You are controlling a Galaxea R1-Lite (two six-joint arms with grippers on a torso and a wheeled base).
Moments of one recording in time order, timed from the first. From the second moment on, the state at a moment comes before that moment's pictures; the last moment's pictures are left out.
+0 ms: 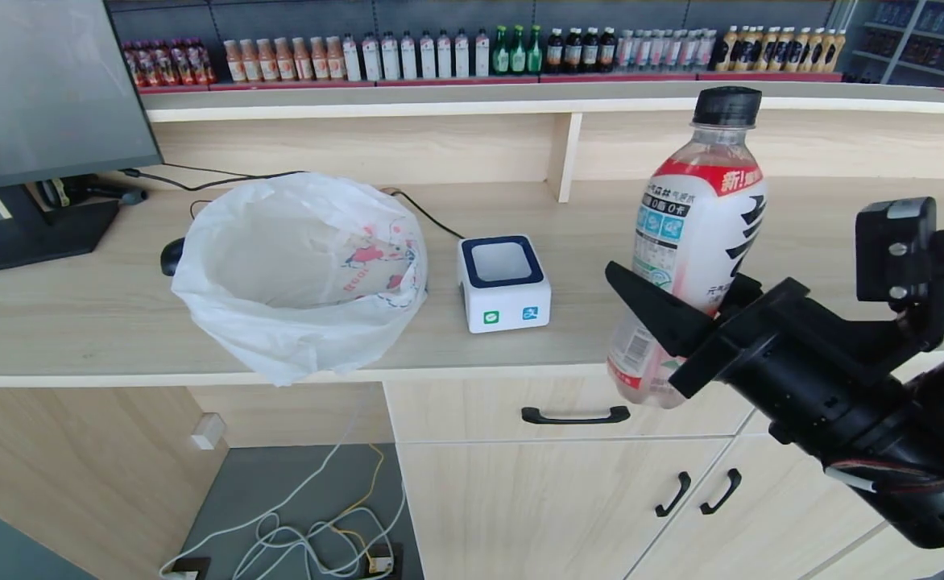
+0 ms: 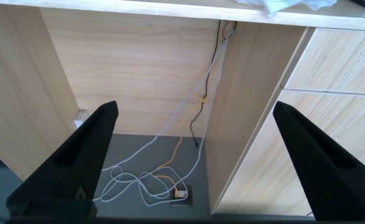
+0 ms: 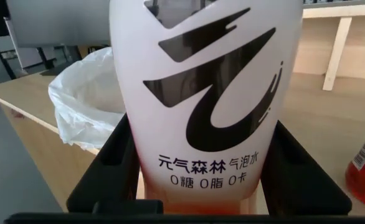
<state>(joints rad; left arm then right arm) 0.00 0.00 0.00 0.00 0.00 0.00 0.68 1.59 -0.46 -1.47 -0.05 -0.02</state>
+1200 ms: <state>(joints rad) 0.00 0.00 0.00 0.00 0.00 0.00 0.53 1.66 -0.63 -1.50 -0.22 -0.10</state>
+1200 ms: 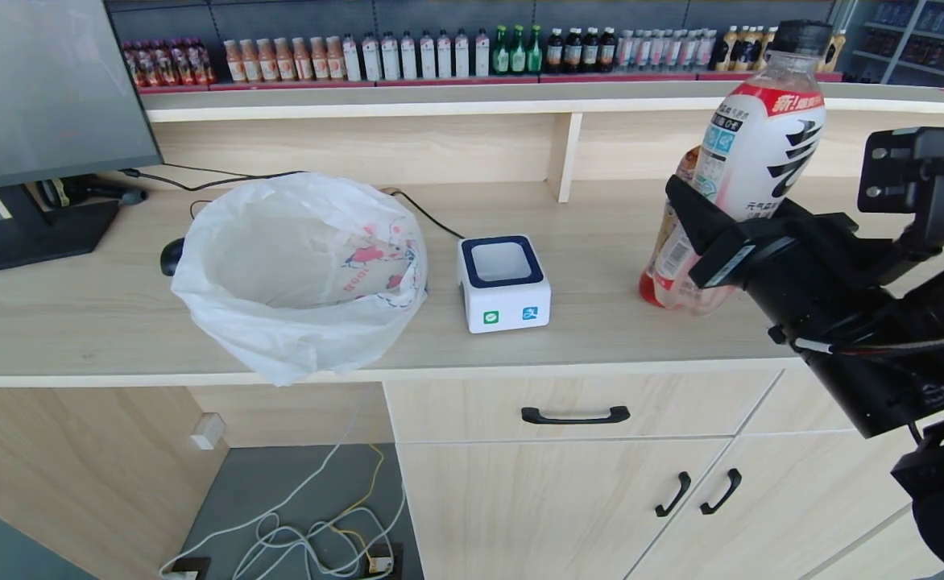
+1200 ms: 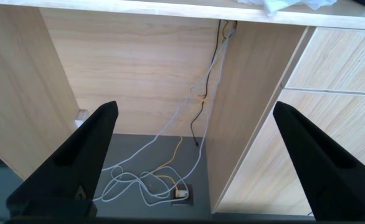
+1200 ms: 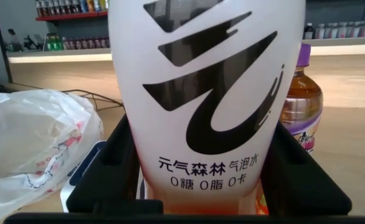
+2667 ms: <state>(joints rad) 0.00 0.00 0.00 0.00 0.00 0.00 0.53 1.74 -0.92 -1.26 0.04 -0.44</state>
